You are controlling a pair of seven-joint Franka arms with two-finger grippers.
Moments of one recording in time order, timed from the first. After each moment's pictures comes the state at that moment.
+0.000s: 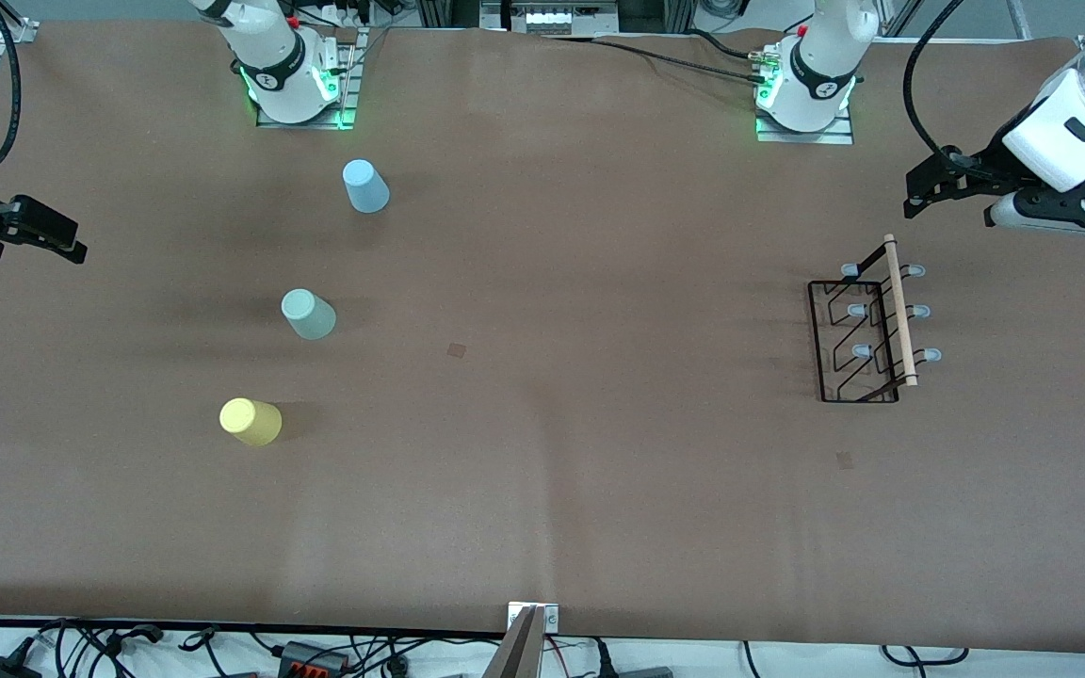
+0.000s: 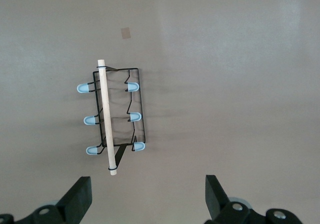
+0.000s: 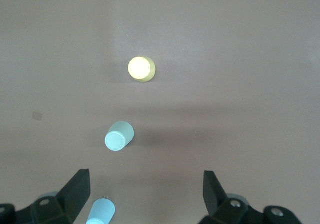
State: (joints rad) left arm 0.04 -0.09 -0.12 -1.71 -0.06 1.59 -0.01; right arm -0.06 0.09 0.04 -1.50 0.00 1.59 0.00
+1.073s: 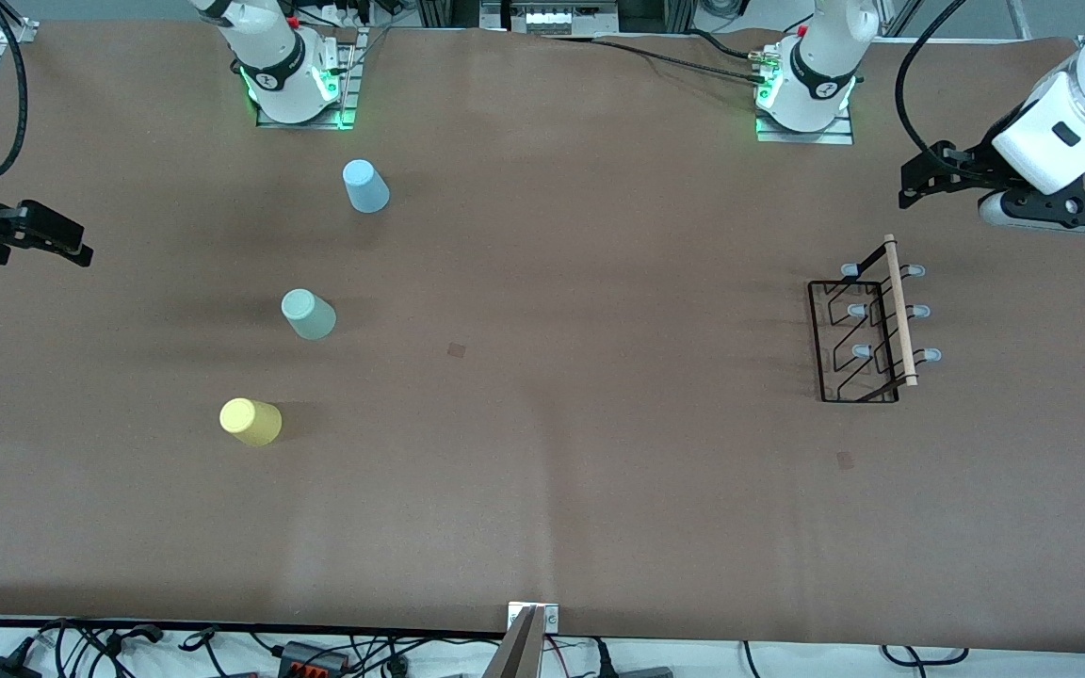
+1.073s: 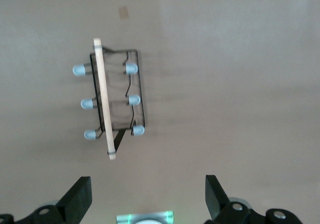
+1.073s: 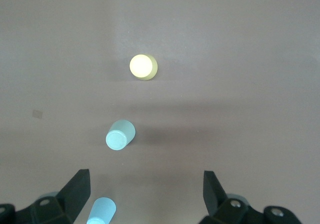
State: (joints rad) left arm 0.04 -0.08 -0.12 -1.71 -0.06 1.51 -0.01; right arm -0.06 0.11 0.04 -1.50 0.00 1.58 0.00
